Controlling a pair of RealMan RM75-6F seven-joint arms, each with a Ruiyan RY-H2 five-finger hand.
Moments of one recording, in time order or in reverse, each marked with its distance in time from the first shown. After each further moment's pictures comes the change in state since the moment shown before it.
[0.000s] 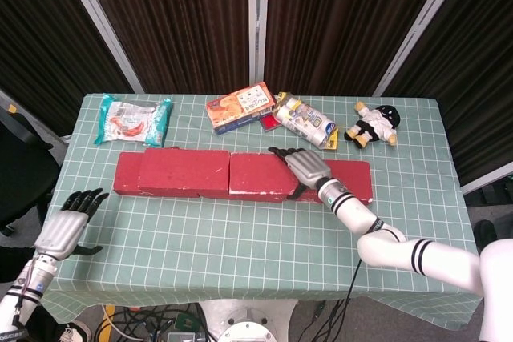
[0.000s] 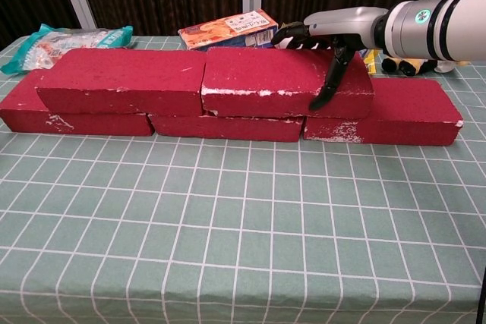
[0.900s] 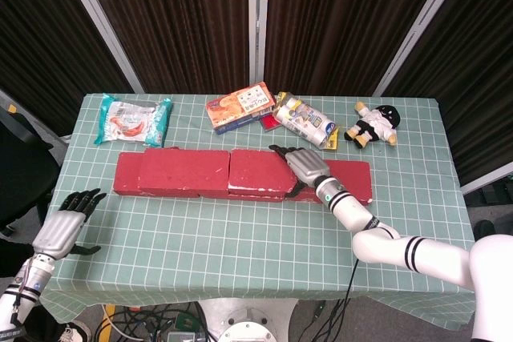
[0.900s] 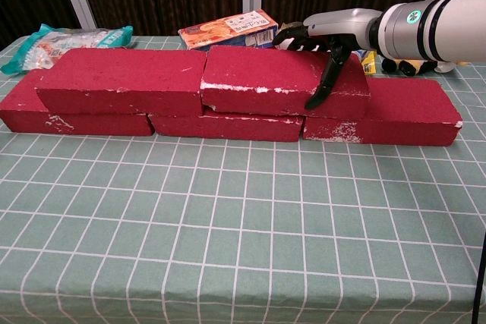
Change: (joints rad) left arm 0.000 -0.005 -0.001 0.036 0.003 -0.015 -0.061; right arm 0.042 -0.023 -0.029 0.024 0.089 0.015 0.013
